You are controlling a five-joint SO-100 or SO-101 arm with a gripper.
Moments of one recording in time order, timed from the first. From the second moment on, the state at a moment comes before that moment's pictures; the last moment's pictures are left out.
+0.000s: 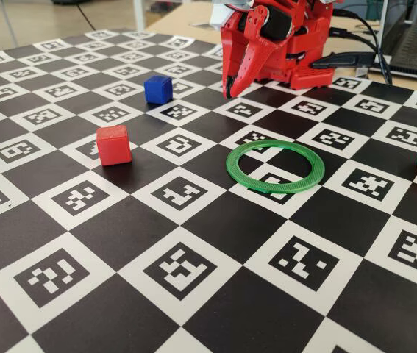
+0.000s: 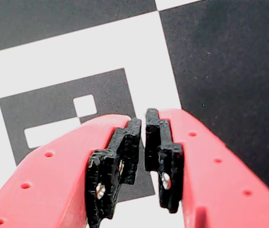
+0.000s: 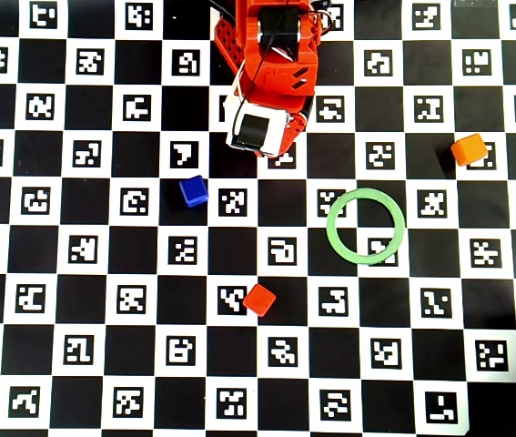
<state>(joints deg) 1.0 189.8 178.2 75.1 -74.9</state>
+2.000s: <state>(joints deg) 1.0 189.8 178.2 75.1 -74.9</state>
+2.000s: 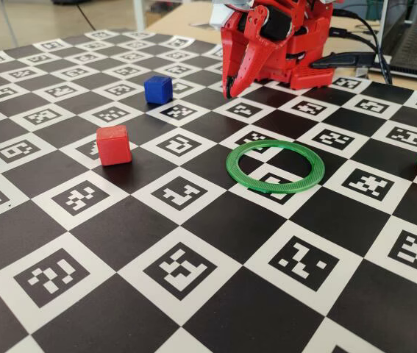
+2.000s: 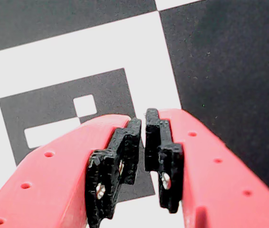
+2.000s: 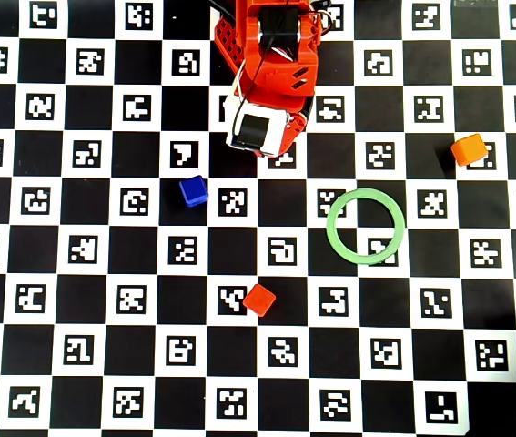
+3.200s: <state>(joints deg) 0.0 159.7 141.2 76.7 -44.9</state>
